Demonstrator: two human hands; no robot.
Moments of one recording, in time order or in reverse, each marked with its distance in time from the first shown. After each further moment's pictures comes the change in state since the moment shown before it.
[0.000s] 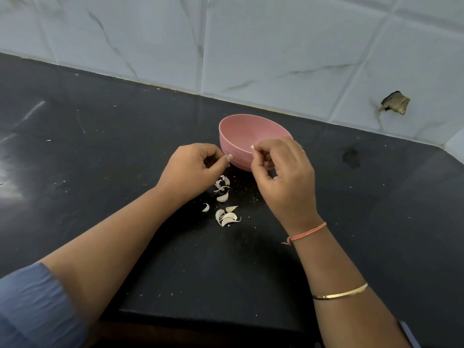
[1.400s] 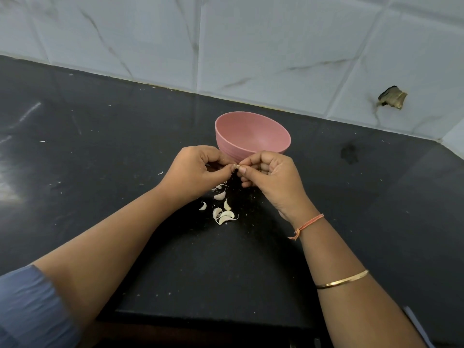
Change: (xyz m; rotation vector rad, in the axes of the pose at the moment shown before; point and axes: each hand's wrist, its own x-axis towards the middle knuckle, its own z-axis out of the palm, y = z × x) left_hand -0.005 0.008 0.001 -0.181 -0.092 0.139; right_hand -0.006 0.009 0.005 0.745 -0.474 0.795
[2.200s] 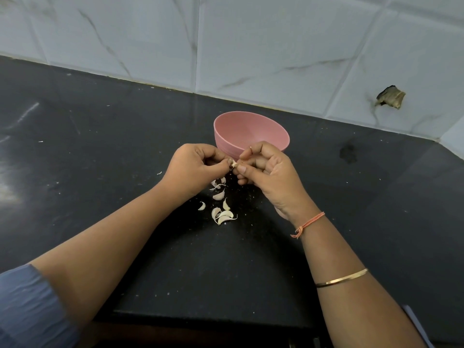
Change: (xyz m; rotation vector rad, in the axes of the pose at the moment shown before) left_hand 0.003 0.002 0.003 -0.135 0.043 -0.165; right_hand 0.000 -0.005 0.000 0.194 -0.103 -0.040
